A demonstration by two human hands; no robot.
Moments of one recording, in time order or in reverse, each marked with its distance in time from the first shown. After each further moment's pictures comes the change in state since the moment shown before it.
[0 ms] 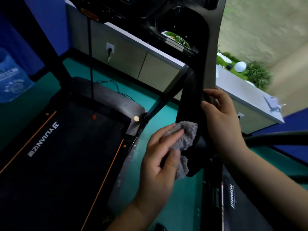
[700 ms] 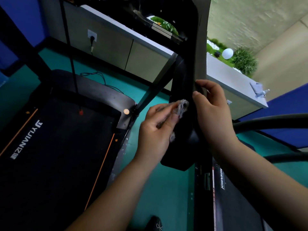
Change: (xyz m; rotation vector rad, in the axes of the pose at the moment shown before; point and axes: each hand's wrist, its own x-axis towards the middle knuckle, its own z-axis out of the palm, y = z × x) left_hand 0.057 -0.024 0.018 -0.188 -0.055 -0.257; right_hand -0.005 -0.004 0.007 0.036 0.057 0.060
